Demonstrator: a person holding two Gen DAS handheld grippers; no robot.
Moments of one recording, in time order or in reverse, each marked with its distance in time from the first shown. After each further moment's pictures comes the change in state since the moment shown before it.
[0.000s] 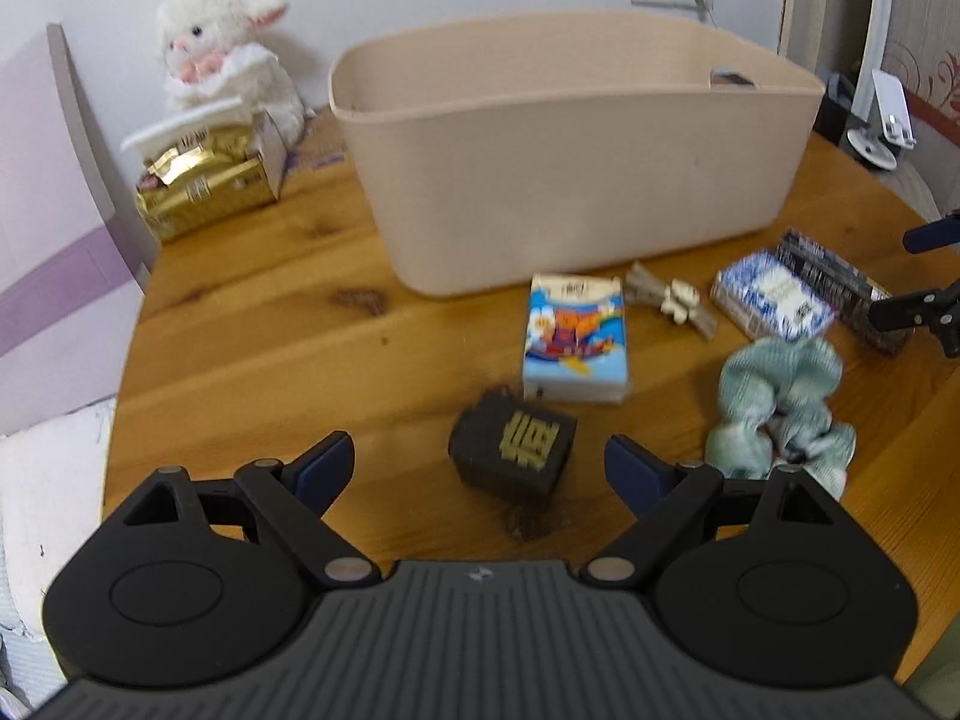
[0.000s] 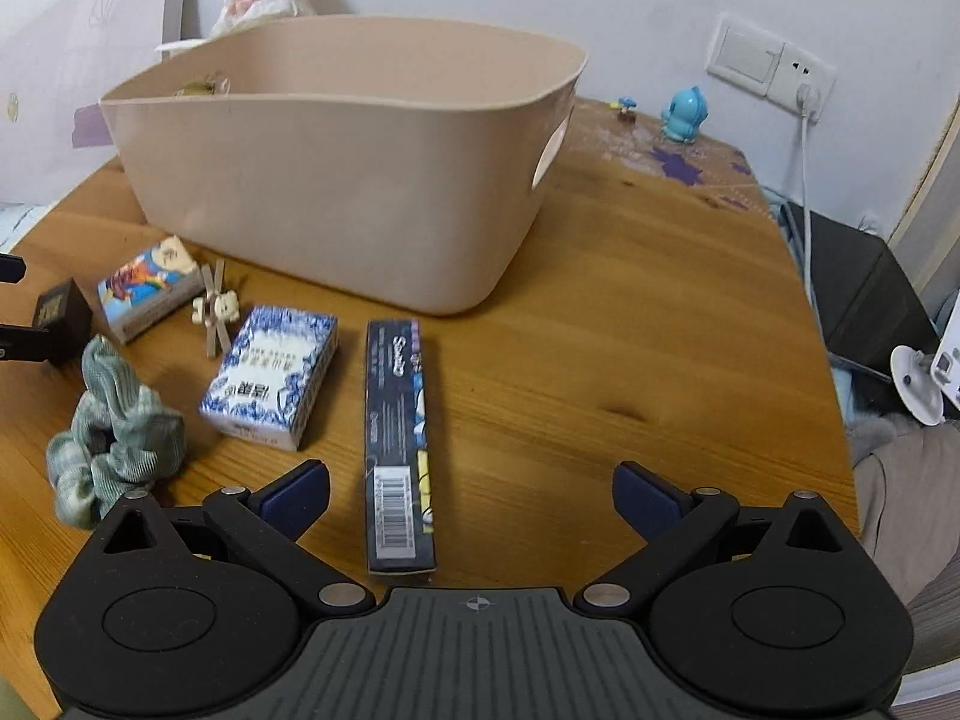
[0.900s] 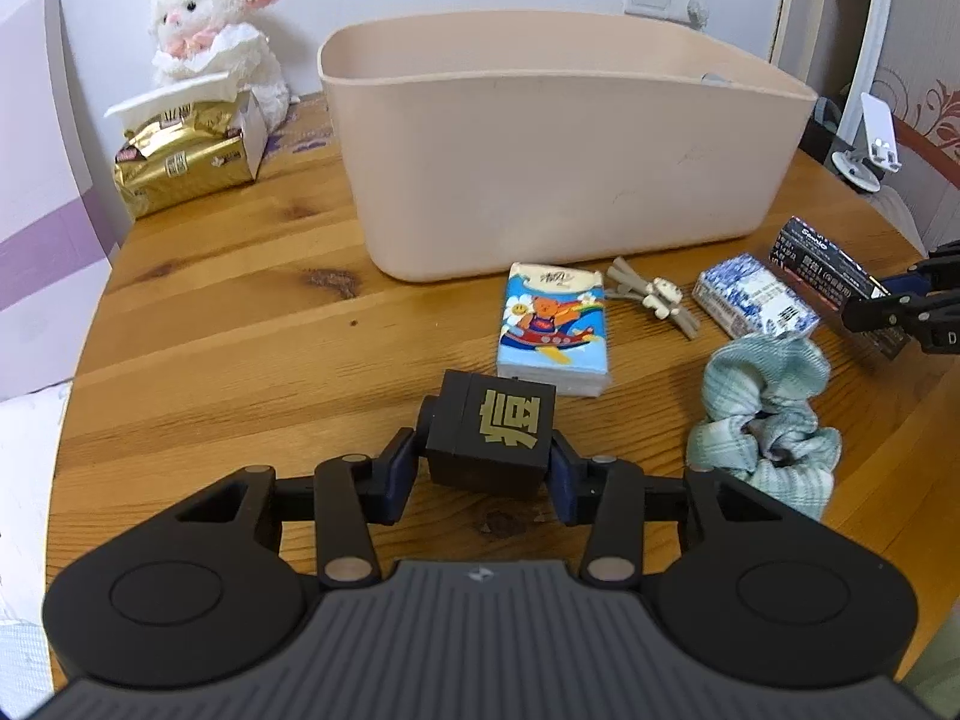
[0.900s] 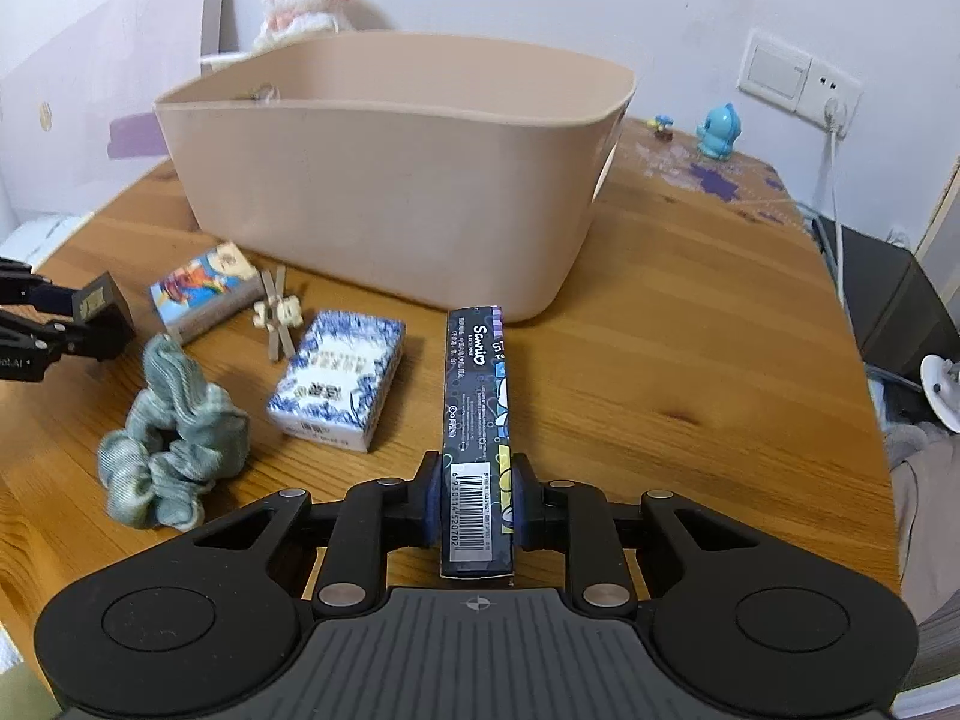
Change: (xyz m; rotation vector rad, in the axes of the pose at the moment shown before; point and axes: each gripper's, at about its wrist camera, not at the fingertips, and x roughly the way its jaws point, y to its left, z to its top) left arm 0.005 0.001 -0.010 -0.051 -0.042 -0.064; right arm -0.003 0.016 -0.009 -0.009 -0.063 0.061
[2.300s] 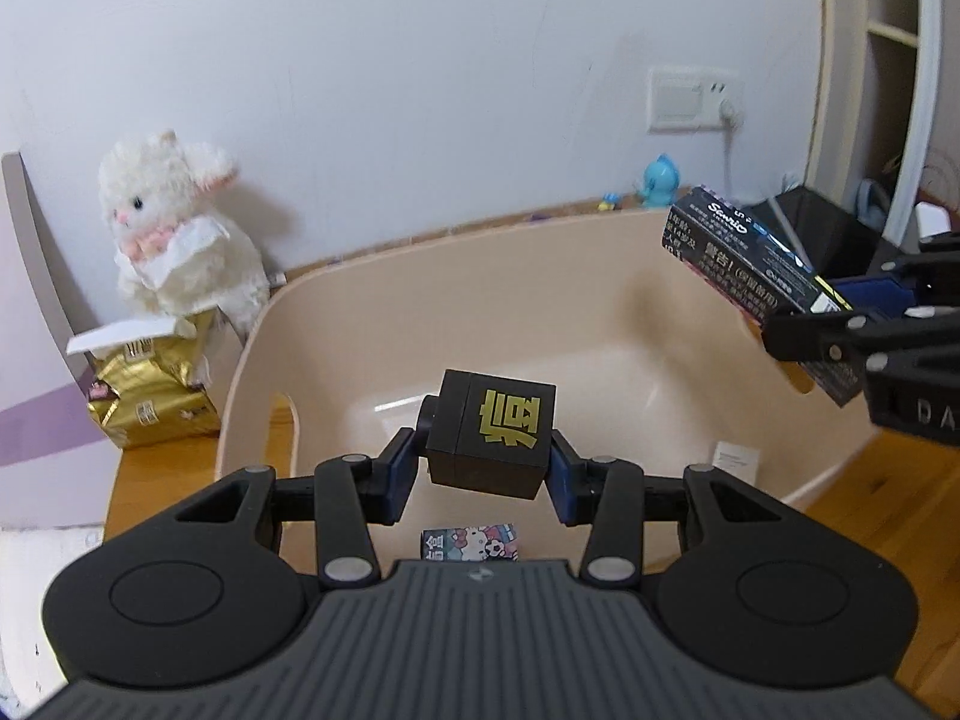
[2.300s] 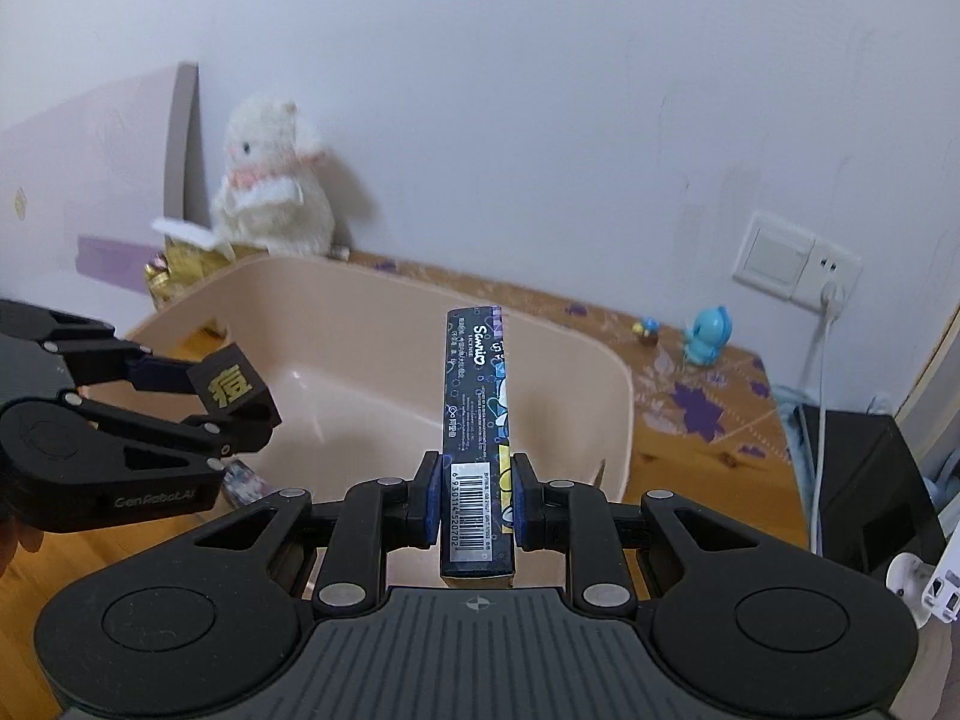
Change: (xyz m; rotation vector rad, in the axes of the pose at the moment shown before) left arm 0.048 -0.039 0.159 0.033 -0.107 0.110; right arm 0.010 -0.001 0.155 -0.031 -0.176 -0.065
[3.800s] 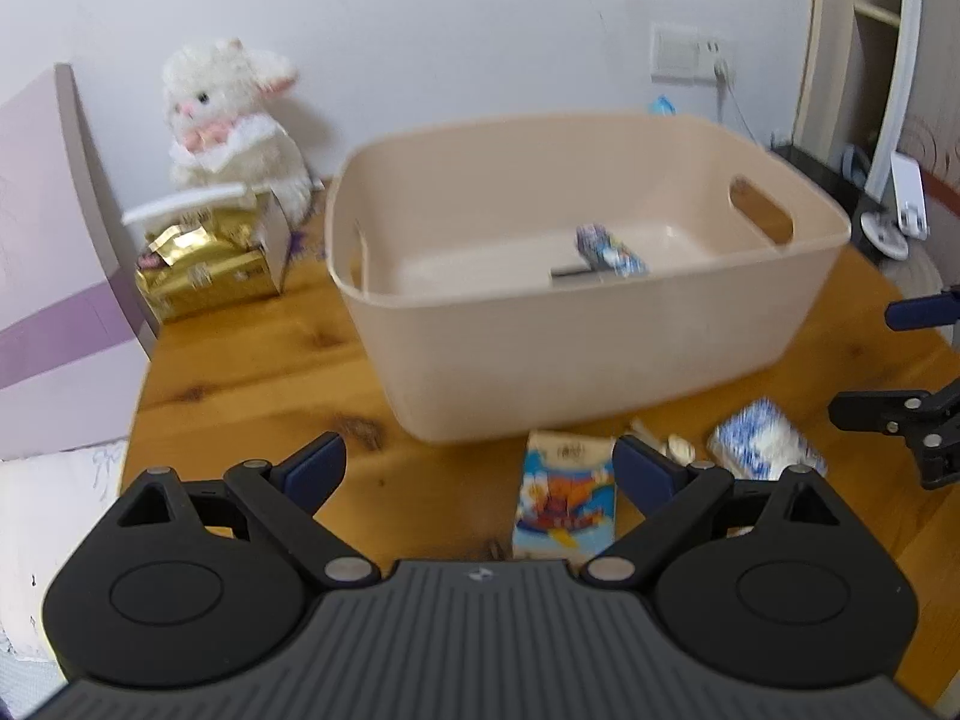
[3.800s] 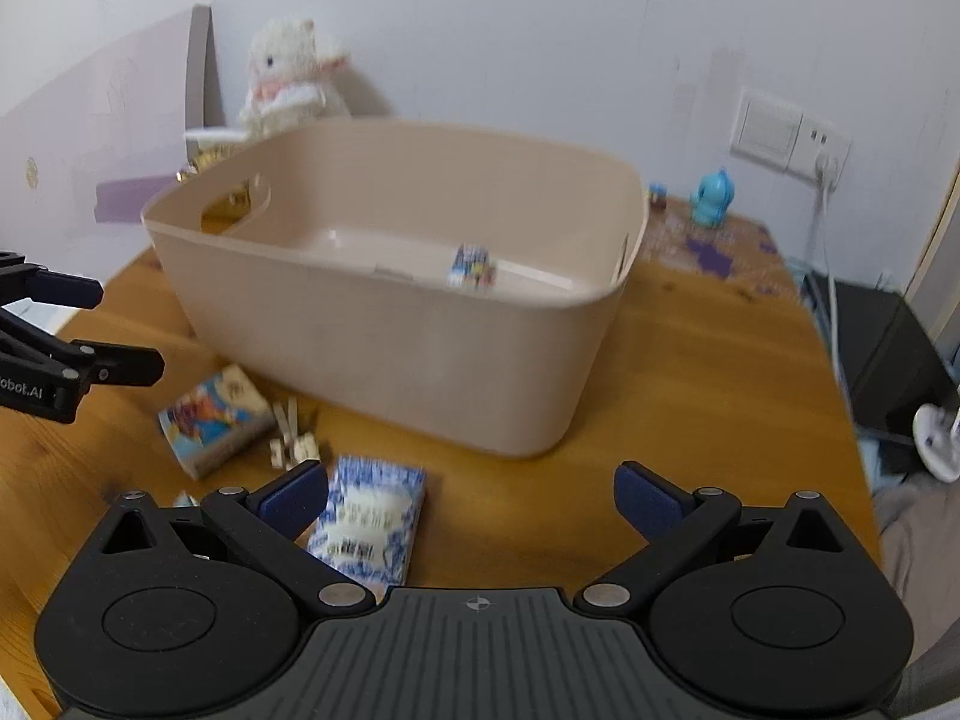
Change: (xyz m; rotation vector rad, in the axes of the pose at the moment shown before) left arm -0.053 0.034 -0.091 -0.025 0.060 -0.043; right arm -0.026 0.017 -0.104 0.075 0.105 0.042
